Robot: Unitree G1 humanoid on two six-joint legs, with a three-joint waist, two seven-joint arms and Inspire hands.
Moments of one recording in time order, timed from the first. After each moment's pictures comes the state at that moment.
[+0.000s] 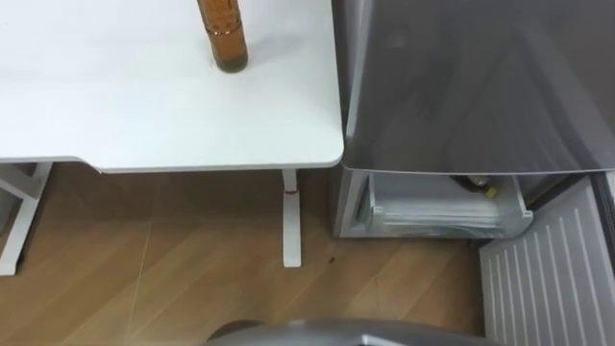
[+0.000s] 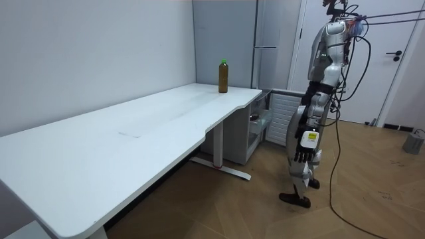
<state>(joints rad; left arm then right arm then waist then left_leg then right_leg) 0.27 0.20 0.08 1.10 -0.44 0.17 0.08 0.11 -0.26 -0.05 1.30 0.45 0.16 0.11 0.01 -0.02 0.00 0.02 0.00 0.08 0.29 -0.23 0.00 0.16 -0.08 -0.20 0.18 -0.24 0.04</state>
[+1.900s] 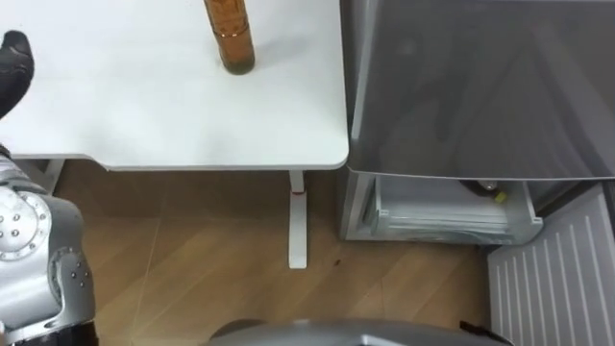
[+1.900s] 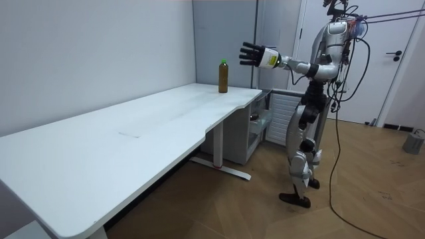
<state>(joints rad) 0.16 0.19 0.33 -0.28 -0.32 -0.03 0.53 0.16 -0.27 -0.07 1.20 0.20 0.06 0.15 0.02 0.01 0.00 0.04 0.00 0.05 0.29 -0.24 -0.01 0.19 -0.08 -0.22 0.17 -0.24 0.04</state>
